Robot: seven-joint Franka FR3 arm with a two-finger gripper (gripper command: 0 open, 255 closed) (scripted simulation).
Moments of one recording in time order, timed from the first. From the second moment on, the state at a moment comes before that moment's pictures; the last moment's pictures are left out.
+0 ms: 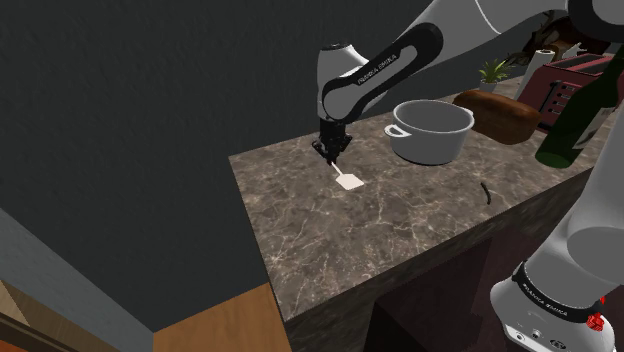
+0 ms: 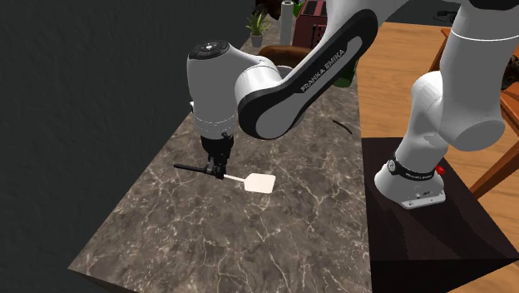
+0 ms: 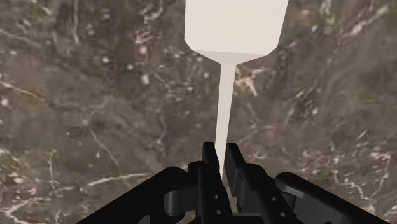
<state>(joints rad) -0.02 0.21 0.16 -2.07 -0.08 2.33 0.47</state>
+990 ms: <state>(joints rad) -0.02 0.12 0.16 -1.98 -0.06 2.16 0.45</state>
